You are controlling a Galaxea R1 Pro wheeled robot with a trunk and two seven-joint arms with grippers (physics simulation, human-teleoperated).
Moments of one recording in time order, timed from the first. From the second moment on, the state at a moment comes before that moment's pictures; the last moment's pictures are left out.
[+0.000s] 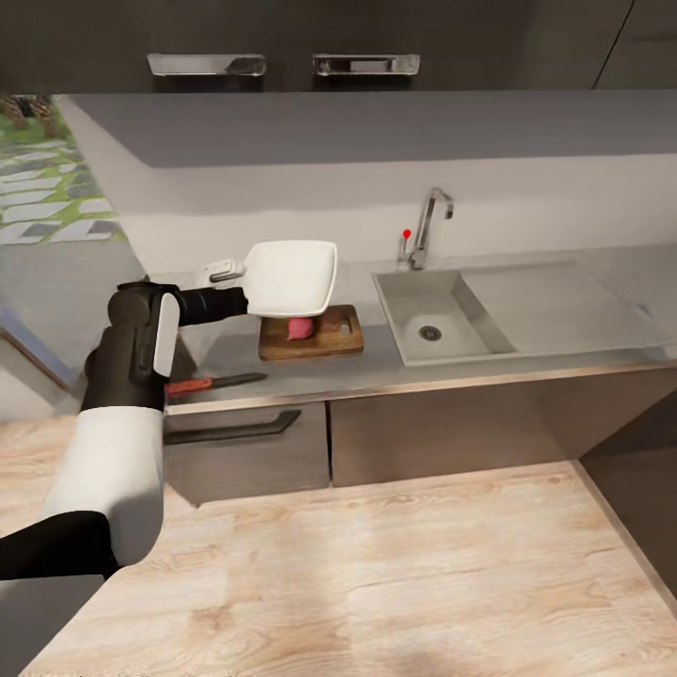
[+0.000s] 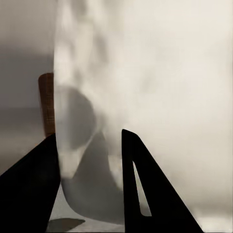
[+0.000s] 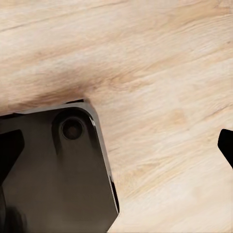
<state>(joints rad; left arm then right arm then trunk) -1.19 -0.03 0.15 -1.17 -0.01 1.00 -0.34 0.05 0.04 -0.15 -0.25 -0.01 -0.66 -0.18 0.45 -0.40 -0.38</state>
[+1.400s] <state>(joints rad) -1.19 -0.03 0.15 -1.07 -0.01 0.99 -0.34 0.05 0.04 -0.15 -0.25 -0.01 -0.66 -0.18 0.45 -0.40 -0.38</state>
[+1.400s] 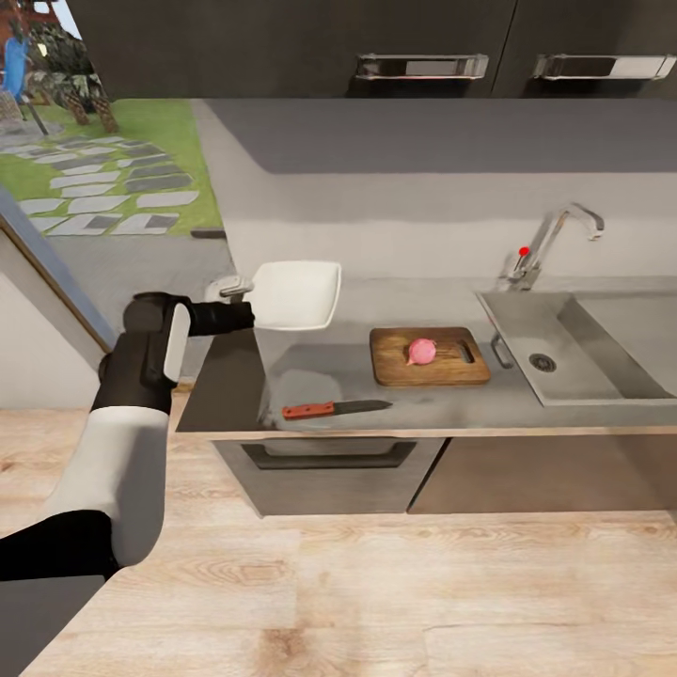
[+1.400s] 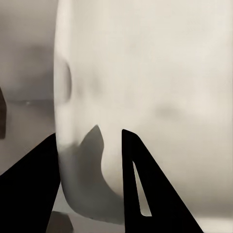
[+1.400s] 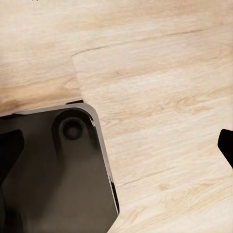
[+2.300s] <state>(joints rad) -1.19 -0.01 0.15 -0.95 -0.02 1.00 -0.24 0.05 0.04 -0.15 -0.32 0.00 -0.66 -0.17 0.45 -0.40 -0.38</state>
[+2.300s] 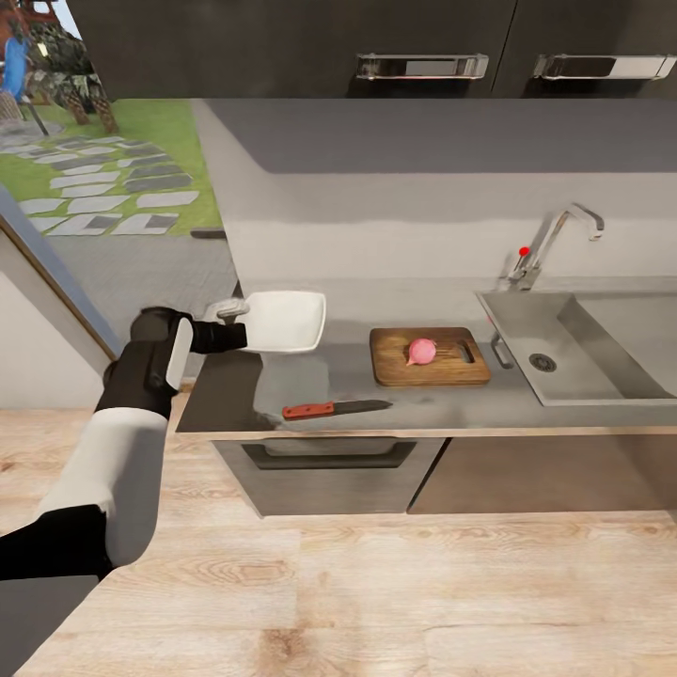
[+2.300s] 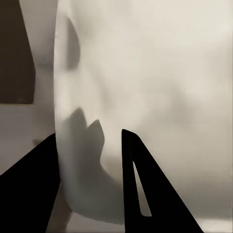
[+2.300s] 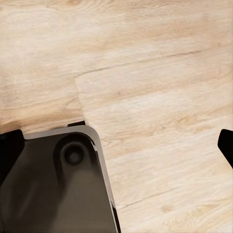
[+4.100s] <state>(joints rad) -1.19 -0.03 0.25 -0.97 -0.01 1.00 -0.24 0.05 0.02 -0.15 -0.31 0.00 -0.66 -0.17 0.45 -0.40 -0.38</state>
